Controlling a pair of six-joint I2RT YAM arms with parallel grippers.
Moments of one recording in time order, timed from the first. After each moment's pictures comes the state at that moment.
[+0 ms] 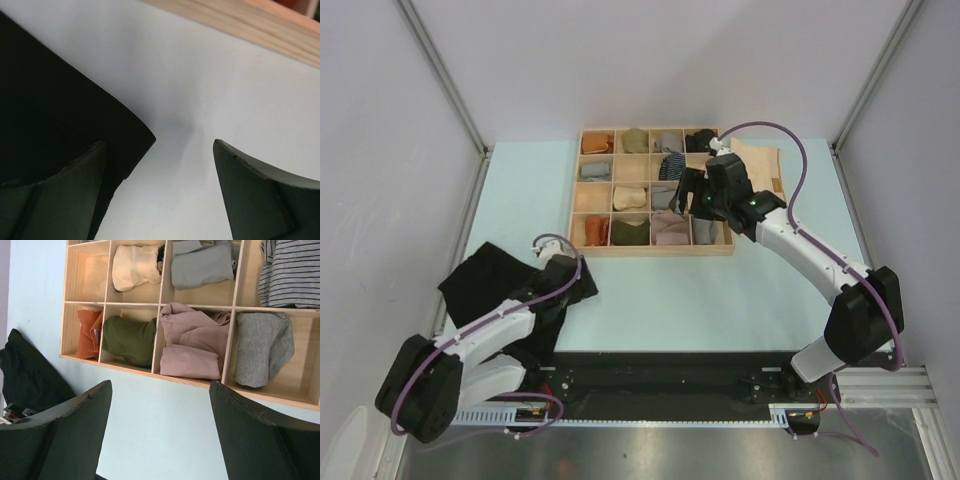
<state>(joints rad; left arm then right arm) -0.47 1.05 0.37 -0.21 -0.29 -0.74 0.54 1.53 1.32 -0.40 0.03 0.58</state>
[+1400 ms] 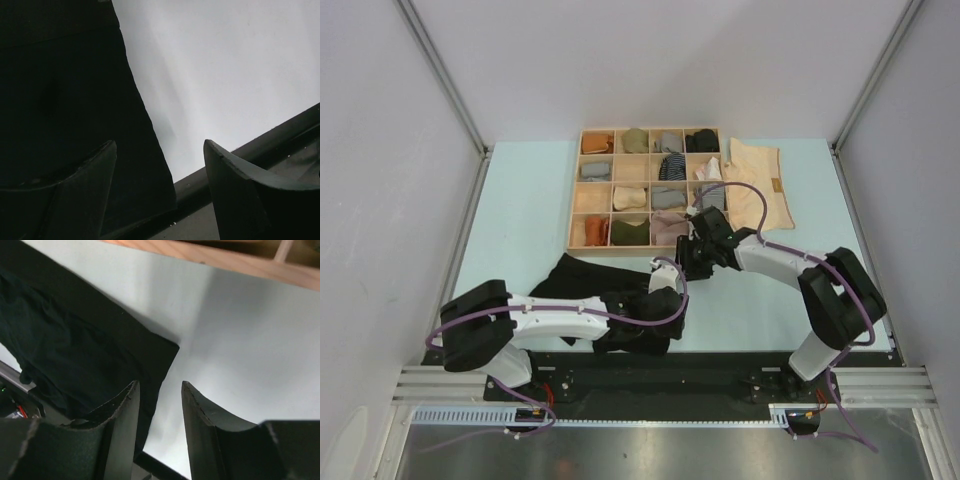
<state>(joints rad) -1.25 1.52 0.81 -0.21 -0.34 -0.81 0.60 1.62 0.97 -0.34 -0.26 0.57</state>
